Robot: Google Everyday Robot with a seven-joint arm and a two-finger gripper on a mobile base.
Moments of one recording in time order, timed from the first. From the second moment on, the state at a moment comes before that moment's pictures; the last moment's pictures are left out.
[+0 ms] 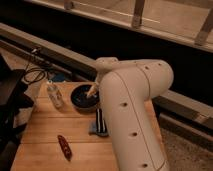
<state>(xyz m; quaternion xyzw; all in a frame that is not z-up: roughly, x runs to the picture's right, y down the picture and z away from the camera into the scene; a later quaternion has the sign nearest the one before) -0.036 0.061 0.923 -0.34 0.19 0.67 0.62</state>
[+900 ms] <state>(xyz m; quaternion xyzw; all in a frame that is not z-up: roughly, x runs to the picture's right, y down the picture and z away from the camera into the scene) -0.042 0.057 0.916 -0.36 0.19 0.67 0.63</state>
